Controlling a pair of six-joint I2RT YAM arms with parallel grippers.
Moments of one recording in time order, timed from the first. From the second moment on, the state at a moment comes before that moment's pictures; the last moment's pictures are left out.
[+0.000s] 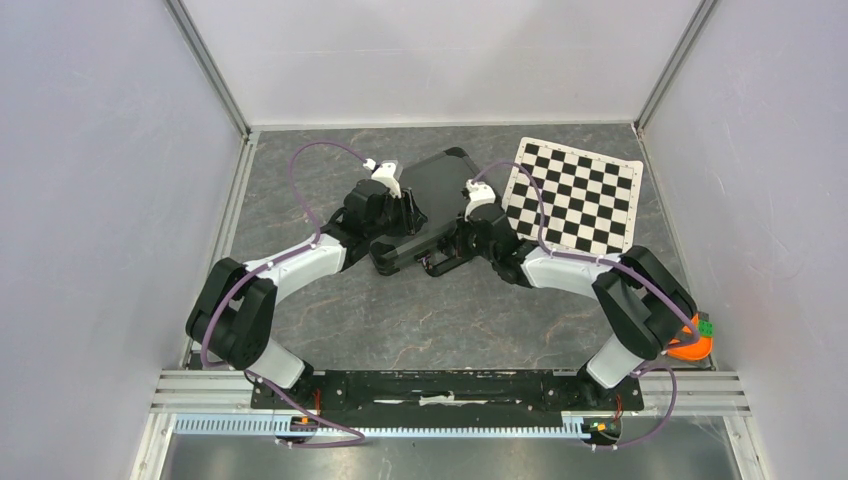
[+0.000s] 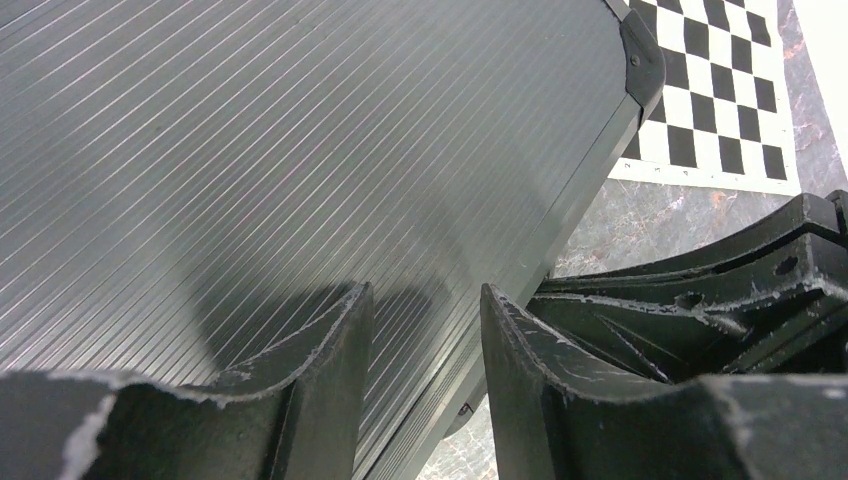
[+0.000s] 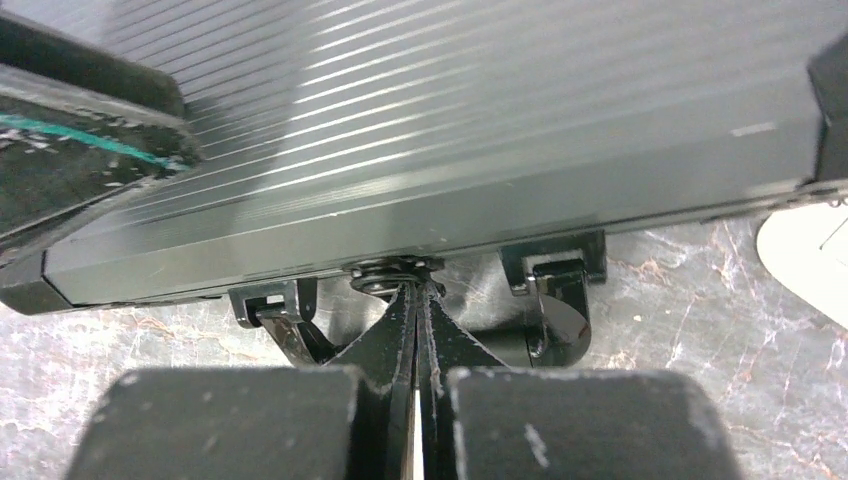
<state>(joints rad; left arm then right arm) -0.53 1.53 0.87 0.15 0.08 -0.44 0.69 1.62 0.80 0.28 0.12 0.44</state>
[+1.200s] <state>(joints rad) -0.54 1.54 0.89 0.15 0.08 -0.44 0.77 1.75 0.80 0.33 0.22 0.34</state>
